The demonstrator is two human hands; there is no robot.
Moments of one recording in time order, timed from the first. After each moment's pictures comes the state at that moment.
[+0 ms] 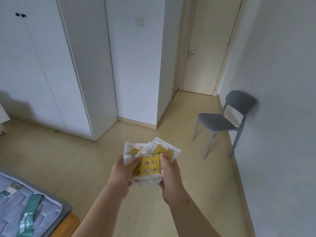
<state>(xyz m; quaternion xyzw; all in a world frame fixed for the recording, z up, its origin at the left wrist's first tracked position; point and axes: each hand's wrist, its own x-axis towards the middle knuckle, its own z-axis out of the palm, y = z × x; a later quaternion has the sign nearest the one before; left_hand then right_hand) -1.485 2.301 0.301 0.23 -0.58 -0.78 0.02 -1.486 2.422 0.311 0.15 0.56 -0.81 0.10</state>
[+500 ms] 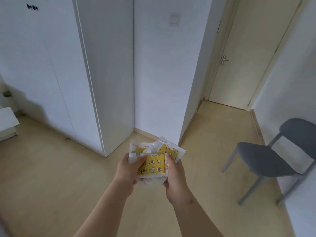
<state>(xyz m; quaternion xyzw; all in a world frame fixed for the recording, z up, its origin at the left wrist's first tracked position) -1.834 2.147 0.288 0.27 -0.57 -0.77 0.07 -1.848 2.270 0.304 0.13 0.59 -0.78 0.15</state>
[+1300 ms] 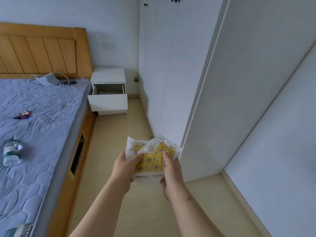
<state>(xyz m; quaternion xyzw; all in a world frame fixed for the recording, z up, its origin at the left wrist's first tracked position) -2.070 1.776 0.279 0.51 -0.40 -0.67 0.35 -2.171 1.840 0.280 -0.11 0.62 -0.62 0.46</state>
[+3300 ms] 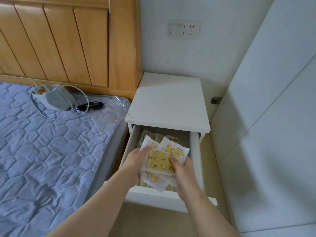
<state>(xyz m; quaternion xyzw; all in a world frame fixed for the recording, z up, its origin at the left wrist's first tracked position) -2.133 0.607 0.087 0.63 -0.27 -0.66 0.32 -2.265 0.644 0.064 -0.21 0.61 -0.51 0.57</state>
